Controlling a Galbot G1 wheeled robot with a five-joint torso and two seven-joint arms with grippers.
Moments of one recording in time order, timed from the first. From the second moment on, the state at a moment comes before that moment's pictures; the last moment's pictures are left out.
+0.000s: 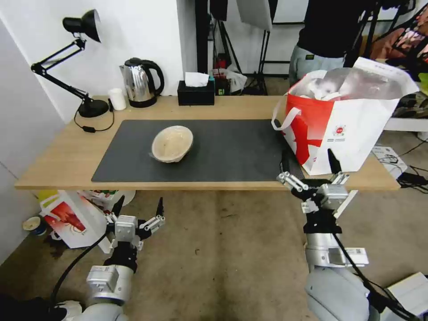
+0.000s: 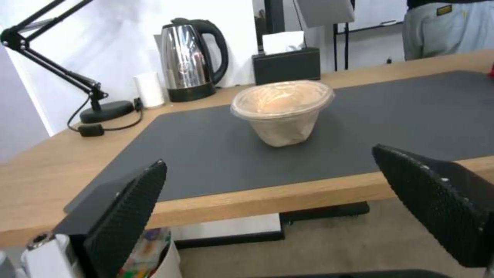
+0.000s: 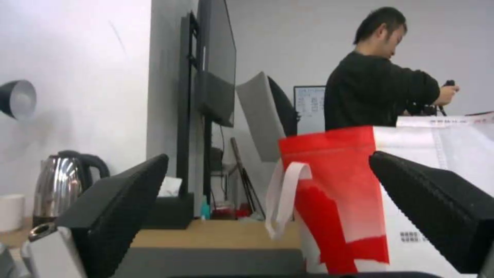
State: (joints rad) left arm 1.80 -1.50 -0.55 -2.30 0.00 0.00 0.00; right arm -1.38 0.81 0.03 2.28 0.11 0.26 0.83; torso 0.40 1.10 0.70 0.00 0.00
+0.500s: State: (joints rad) left arm 1.80 -1.50 -0.55 -2.30 0.00 0.00 0.00; right arm -1.44 0.84 -0.01 2.22 0.04 0.28 0.84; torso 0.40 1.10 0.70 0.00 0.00
